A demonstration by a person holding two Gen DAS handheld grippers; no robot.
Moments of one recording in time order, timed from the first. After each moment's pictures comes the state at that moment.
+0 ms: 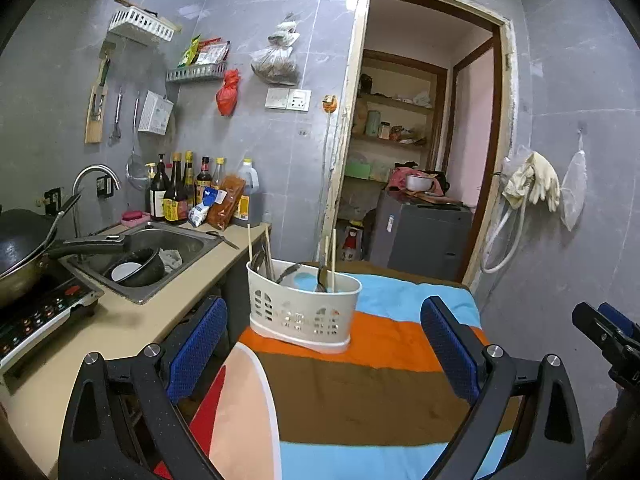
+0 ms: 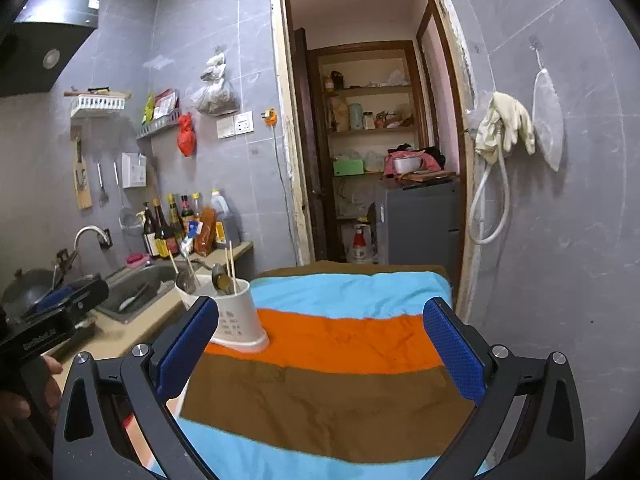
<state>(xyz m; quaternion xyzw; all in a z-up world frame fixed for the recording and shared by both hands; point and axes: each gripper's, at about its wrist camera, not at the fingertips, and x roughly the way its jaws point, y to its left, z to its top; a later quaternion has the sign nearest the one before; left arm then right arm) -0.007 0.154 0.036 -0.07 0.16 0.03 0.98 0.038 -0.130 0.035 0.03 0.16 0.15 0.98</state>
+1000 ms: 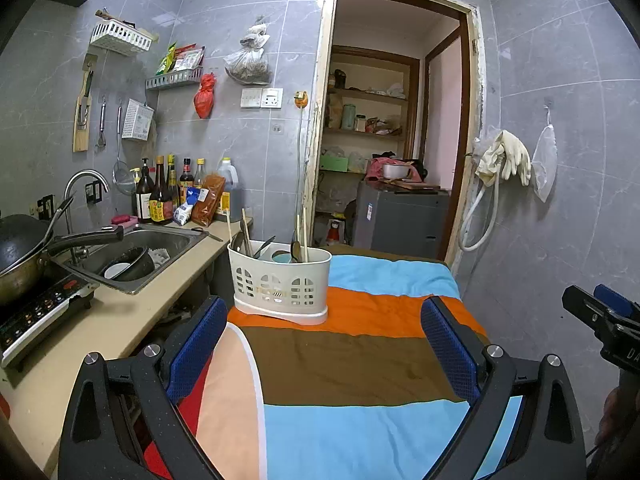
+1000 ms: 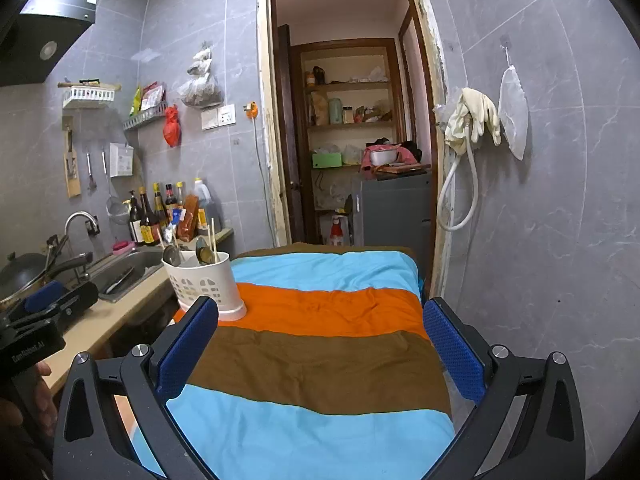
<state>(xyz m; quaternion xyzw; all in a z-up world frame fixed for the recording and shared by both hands) -0.051 0.122 0.016 -0.04 0.16 -0.01 0.99 -0.005 -0.154 0.020 0.02 0.17 0.11 0.98</state>
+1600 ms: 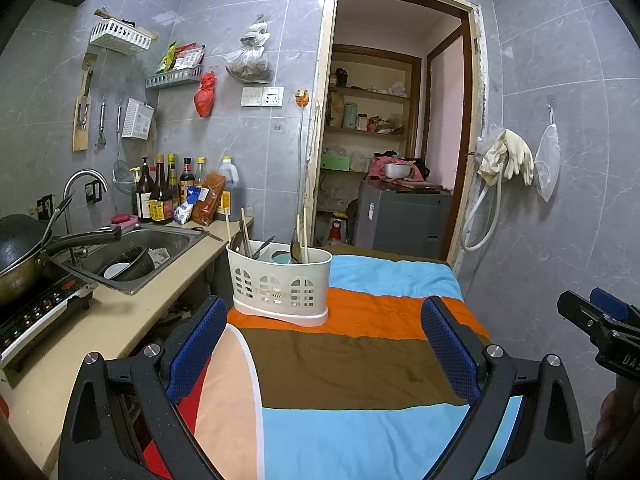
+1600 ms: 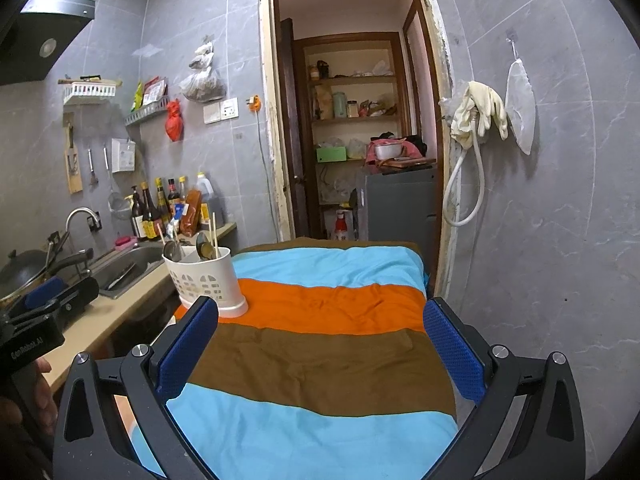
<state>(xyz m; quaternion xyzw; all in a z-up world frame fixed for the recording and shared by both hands) -0.046 0.123 0.016 -0.04 0.16 0.00 0.99 0.004 -0.151 0.015 0.02 0.18 0.12 0.98</state>
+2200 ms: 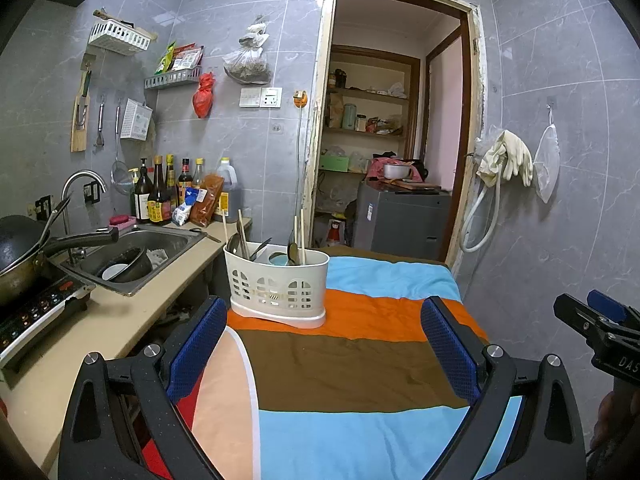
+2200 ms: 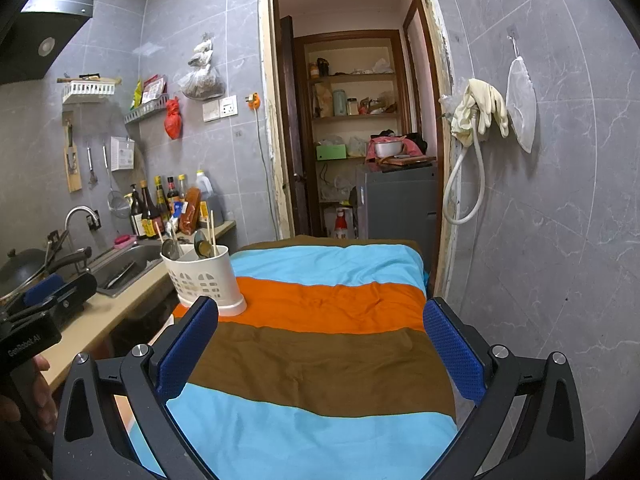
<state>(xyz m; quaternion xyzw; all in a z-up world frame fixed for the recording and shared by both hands) -0.040 0.123 0.016 -0.04 0.16 0.00 0.99 0.004 -0.150 0.015 0.02 0.18 0.12 0.98</state>
